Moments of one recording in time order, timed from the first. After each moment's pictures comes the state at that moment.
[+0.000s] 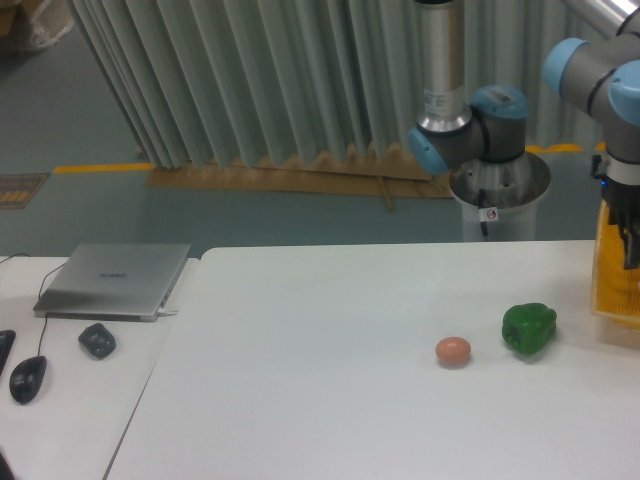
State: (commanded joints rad) arm 2.72 -1.70 -1.70 -1.38 1.69 2.16
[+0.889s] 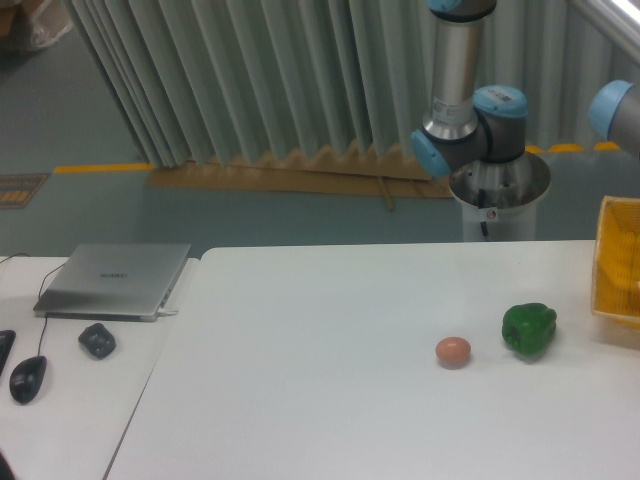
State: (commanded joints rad) arm 2.75 -1.82 -1.70 -1.29 1.85 2.26
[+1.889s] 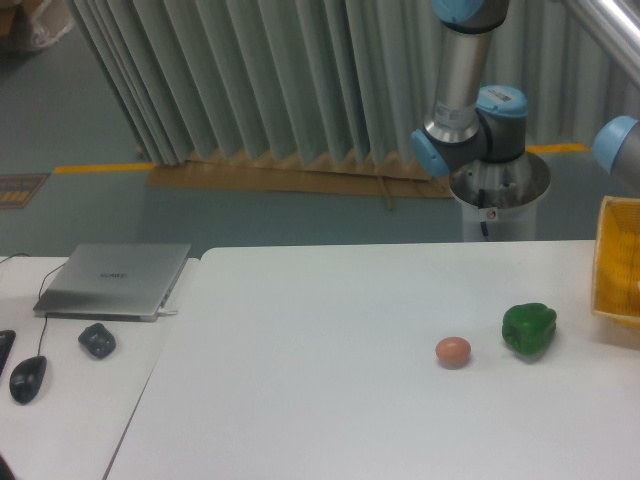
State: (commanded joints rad) arm 2.73 -1.88 -1.75 -1.22 1.91 2.25
